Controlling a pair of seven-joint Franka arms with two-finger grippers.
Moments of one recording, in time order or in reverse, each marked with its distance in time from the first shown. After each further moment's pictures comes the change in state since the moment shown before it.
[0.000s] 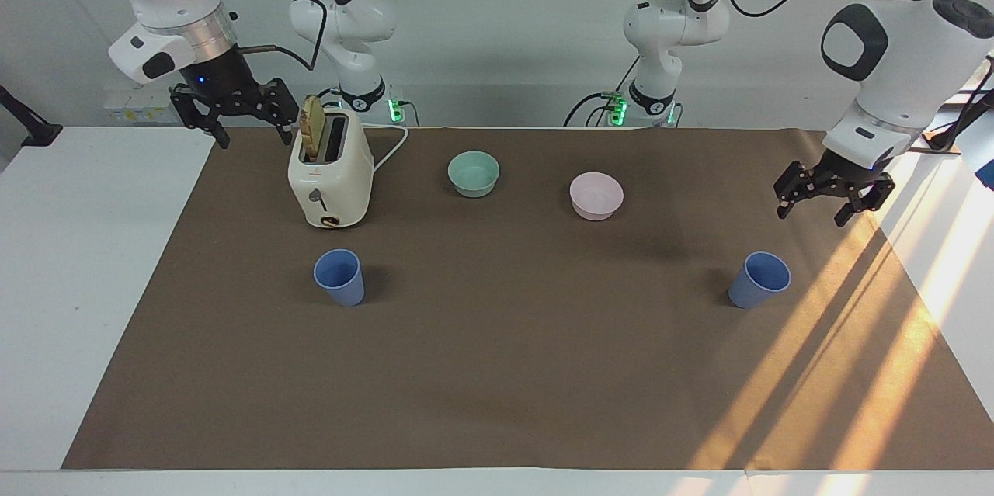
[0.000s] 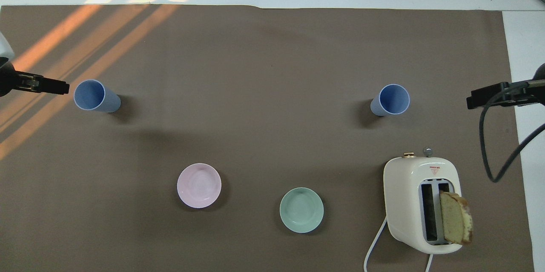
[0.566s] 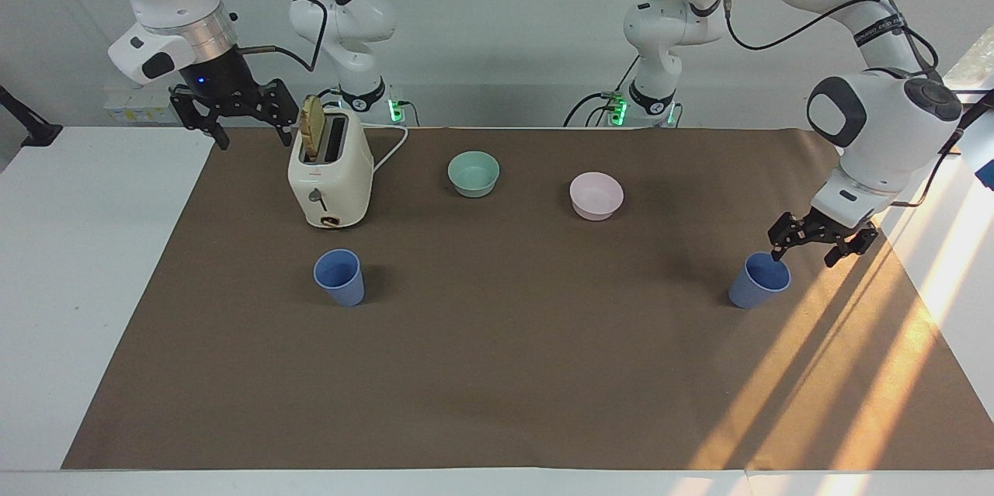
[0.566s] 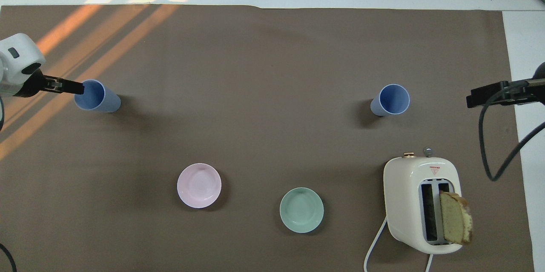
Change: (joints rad) left arm 0.027 0.131 0.002 -0.061 0.000 0.185 0.014; right arm 0.000 0.000 0.000 -0.002 0.000 0.010 0.000
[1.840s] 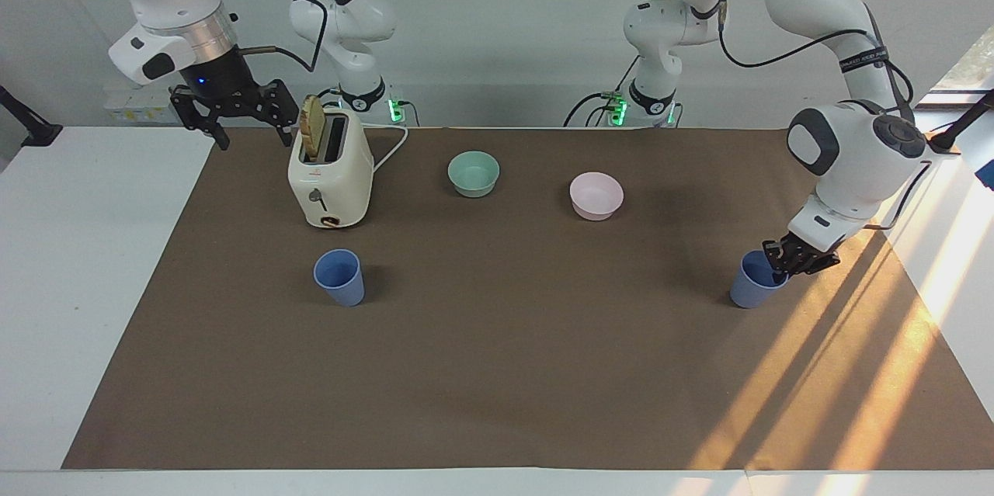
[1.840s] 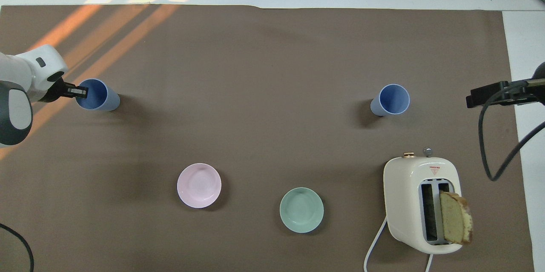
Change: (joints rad) left arm -0.015 0.022 -0.016 -0.057 -0.001 0.075 0.001; right arm 0.000 0.000 0.000 -0.001 0.000 0.000 0.000
